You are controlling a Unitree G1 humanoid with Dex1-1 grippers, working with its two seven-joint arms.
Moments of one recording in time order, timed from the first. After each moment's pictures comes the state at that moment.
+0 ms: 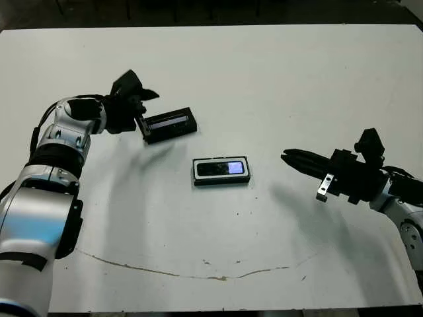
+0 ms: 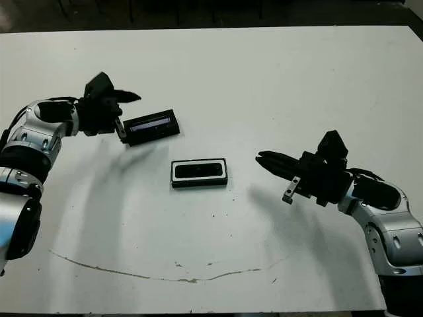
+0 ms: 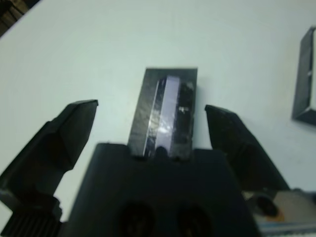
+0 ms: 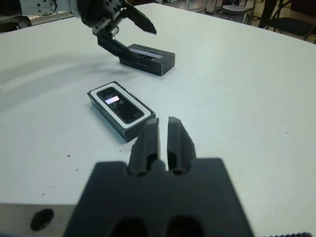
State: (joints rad) left arm -0.98 0.48 -0.18 1.11 0.10 -0.19 -1.01; right arm -0.16 -0.66 -0.04 -0.14 0.45 0.33 0.90
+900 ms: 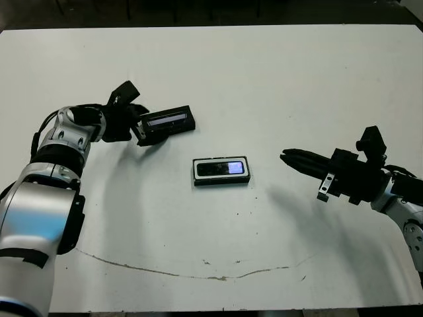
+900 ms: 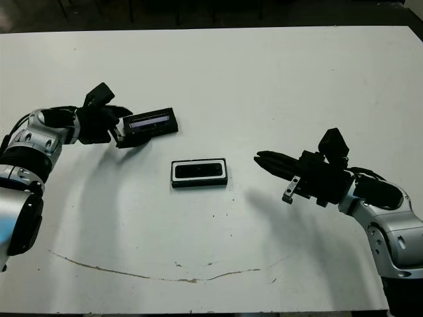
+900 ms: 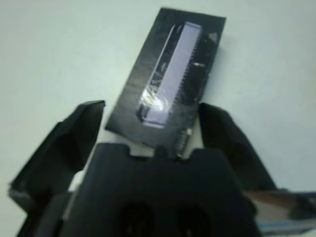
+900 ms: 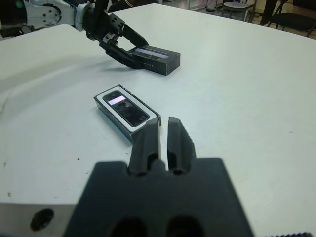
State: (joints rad) left arm -1.01 0.46 -0.12 1.24 0.11 -0.04 -0.98; right arm -0.16 -0.67 -0.05 -0.20 0.49 0.42 0.87
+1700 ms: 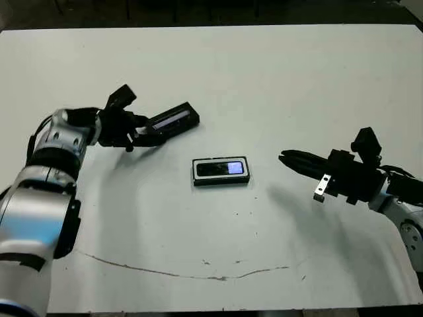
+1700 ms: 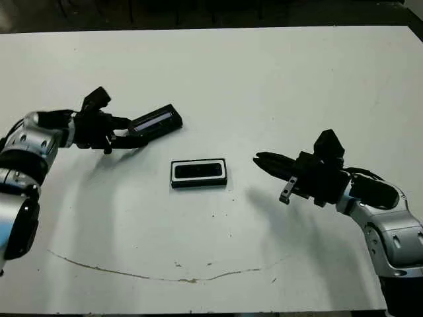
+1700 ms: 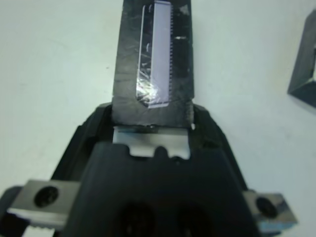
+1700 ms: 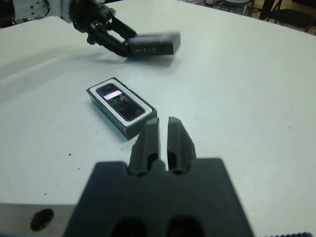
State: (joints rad) left arm -0.87 0.49 -0.03 1.07 -0.01 -0.11 -1.05; right arm -0.17 -0.66 -0.03 -0.18 0.45 0.39 0.87
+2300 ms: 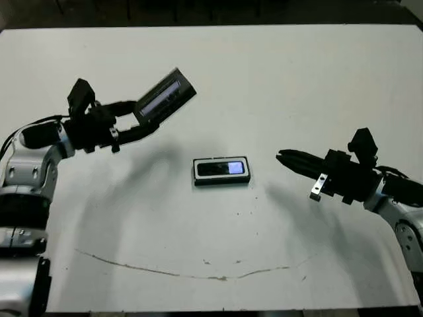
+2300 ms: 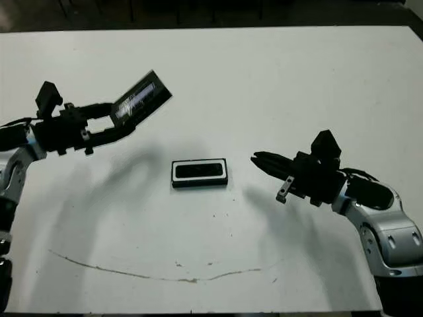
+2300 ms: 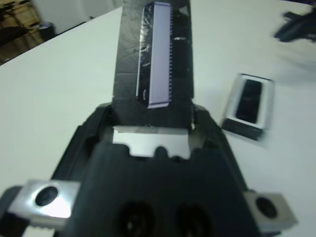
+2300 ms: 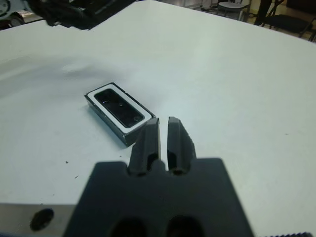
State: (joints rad) left arm -0.51 0.61 0.03 0.30 -0.27 0.14 -1.15; right arm -0.16 -0.64 -0.02 -0.20 0.43 0.38 0.82
